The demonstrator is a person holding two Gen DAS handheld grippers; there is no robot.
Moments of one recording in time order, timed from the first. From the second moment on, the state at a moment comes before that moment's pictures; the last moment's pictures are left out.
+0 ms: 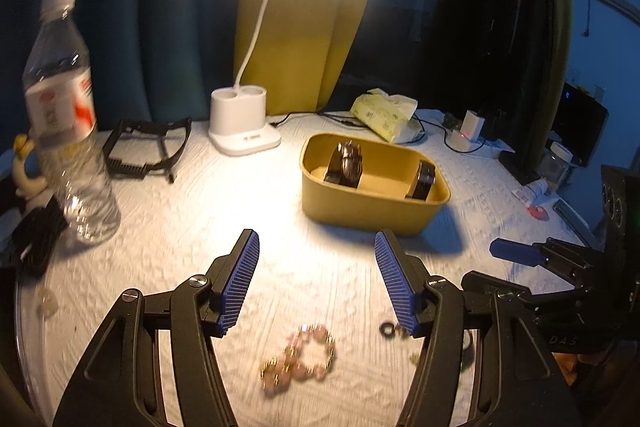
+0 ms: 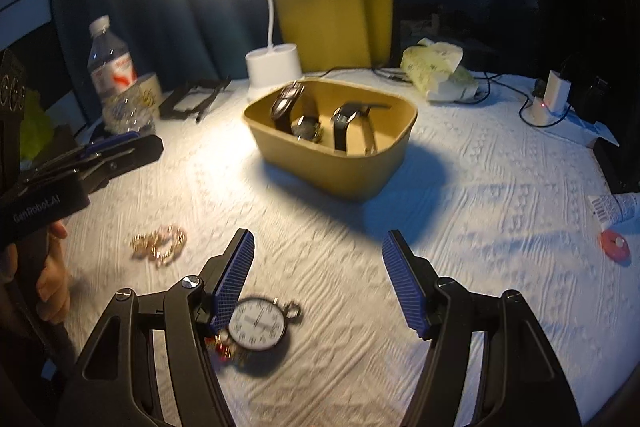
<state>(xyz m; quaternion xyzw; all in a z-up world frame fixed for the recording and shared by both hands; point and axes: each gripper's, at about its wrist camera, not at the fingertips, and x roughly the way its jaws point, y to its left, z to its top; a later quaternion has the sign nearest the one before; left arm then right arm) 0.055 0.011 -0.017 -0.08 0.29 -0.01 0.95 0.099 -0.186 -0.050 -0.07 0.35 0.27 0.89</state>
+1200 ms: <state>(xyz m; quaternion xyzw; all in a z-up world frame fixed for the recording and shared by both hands) 0.037 0.027 -0.044 -0.09 0.33 0.00 0.94 0.074 -0.173 -0.074 -0.06 0.38 0.33 0.86</state>
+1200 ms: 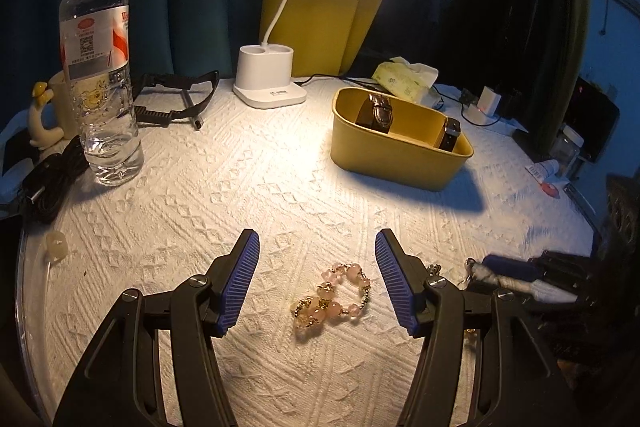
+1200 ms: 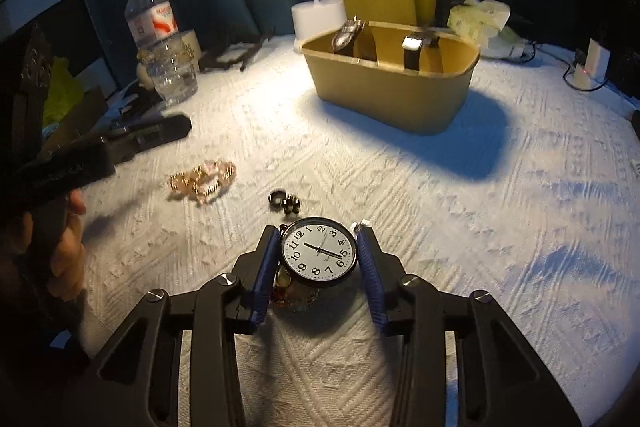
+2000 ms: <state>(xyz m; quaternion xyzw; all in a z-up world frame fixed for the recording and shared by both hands) 0.046 -0.070 -0.058 -0.03 0.39 -0.11 0.91 0.103 -0.250 -0.067 0.00 0.35 0.28 0.89</state>
